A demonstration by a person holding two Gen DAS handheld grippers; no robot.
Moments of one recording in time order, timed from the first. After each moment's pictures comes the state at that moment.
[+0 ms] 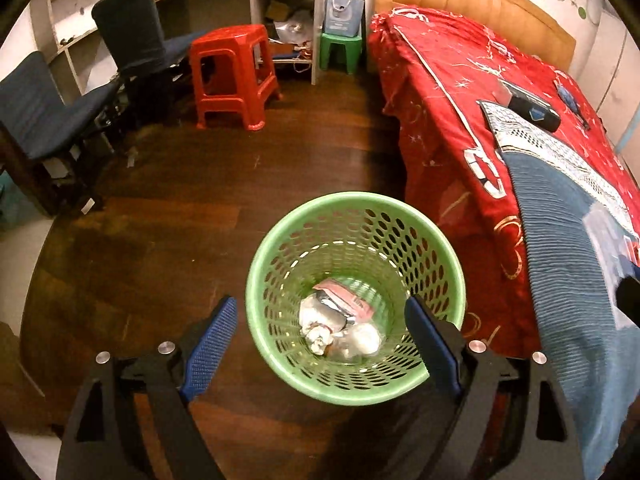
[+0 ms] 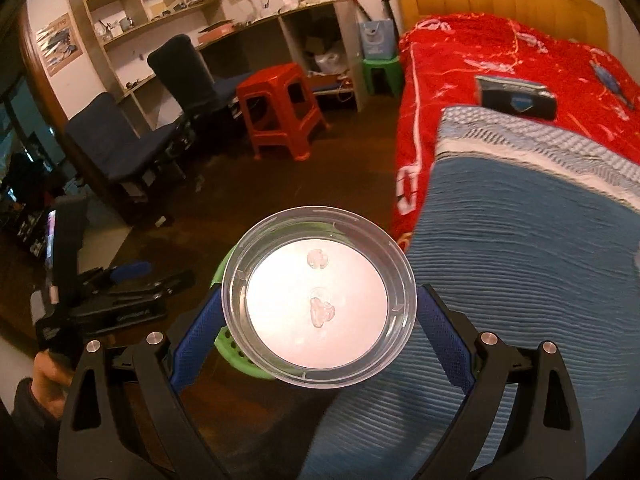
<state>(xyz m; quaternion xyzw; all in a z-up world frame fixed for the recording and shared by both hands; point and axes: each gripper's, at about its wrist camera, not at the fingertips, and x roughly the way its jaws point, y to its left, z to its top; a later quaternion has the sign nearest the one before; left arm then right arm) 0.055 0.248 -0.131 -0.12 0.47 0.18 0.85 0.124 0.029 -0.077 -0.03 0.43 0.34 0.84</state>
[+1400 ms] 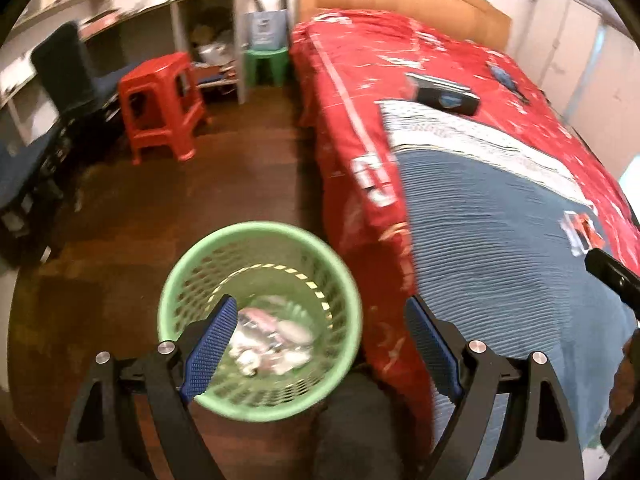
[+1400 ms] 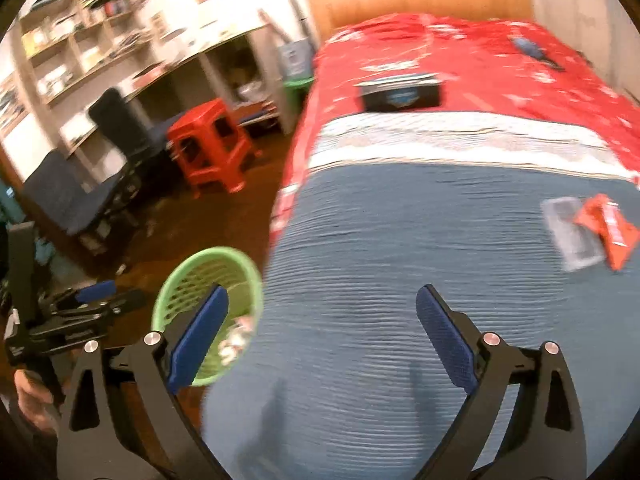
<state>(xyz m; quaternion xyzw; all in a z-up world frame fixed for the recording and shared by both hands) 0.111 0.144 -0.093 -0.08 0.46 0.06 0.88 0.151 -0.111 -0.060 0.03 0.41 0.22 0.88</state>
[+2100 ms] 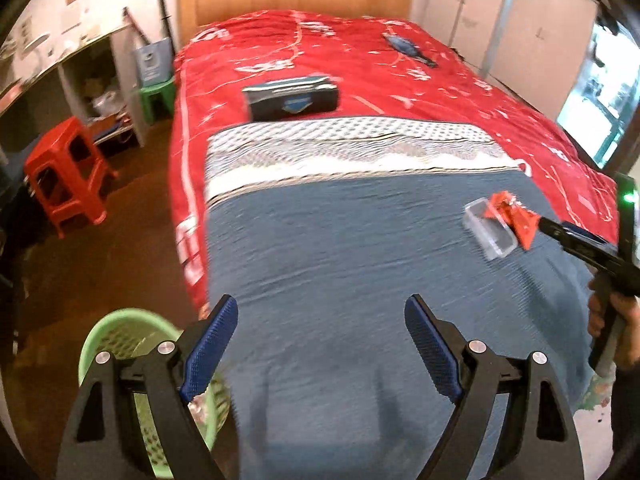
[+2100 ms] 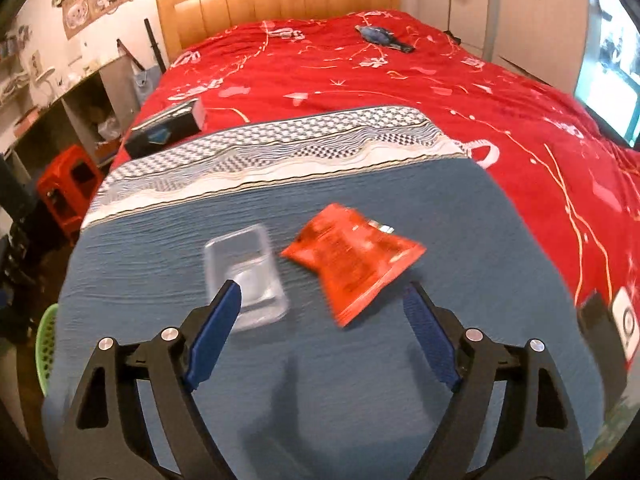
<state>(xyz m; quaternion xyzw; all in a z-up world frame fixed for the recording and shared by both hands) 0.207 -0.018 -0.061 -0.02 0.46 -0.08 0.88 0.238 -0.351 -0.085 0.01 0.42 0.02 0.91</state>
